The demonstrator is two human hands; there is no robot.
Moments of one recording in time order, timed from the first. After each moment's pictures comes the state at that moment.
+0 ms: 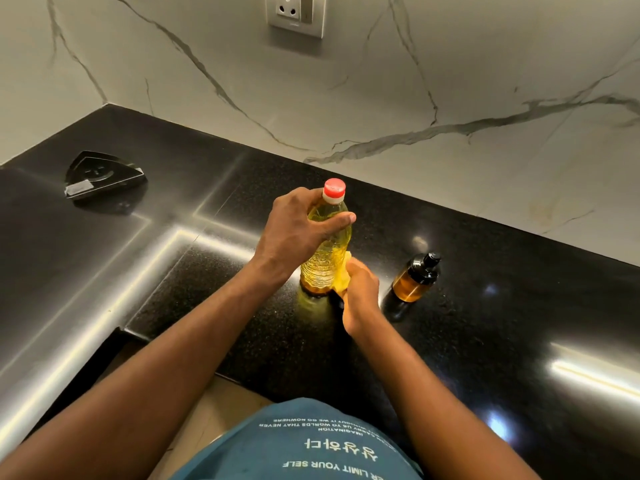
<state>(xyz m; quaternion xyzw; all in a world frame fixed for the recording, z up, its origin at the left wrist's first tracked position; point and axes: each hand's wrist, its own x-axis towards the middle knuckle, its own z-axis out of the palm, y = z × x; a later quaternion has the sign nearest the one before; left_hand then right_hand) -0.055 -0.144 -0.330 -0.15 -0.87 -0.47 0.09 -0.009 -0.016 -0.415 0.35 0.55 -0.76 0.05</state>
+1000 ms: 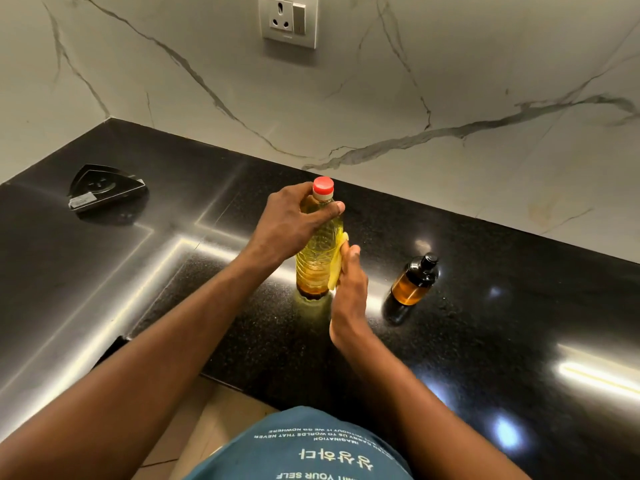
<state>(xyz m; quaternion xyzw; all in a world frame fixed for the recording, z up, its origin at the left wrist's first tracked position) -0.069 -0.146 -0.316 -0.13 -0.87 -0.47 0.04 0.003 -0.033 -0.405 0.17 0.59 -0.79 -0.02</state>
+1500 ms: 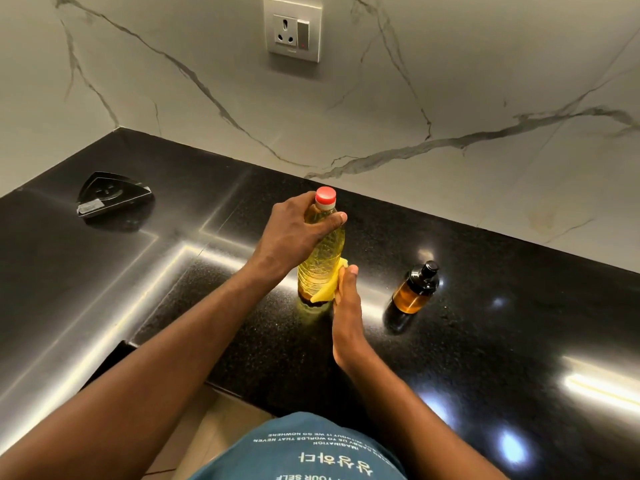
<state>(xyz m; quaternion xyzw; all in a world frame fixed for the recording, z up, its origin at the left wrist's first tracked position) -0.064 -0.143 -0.319 -0.13 -0.87 -0.47 0.06 0.012 -0.031 -0.439 0.18 0.62 -0.76 0.03</state>
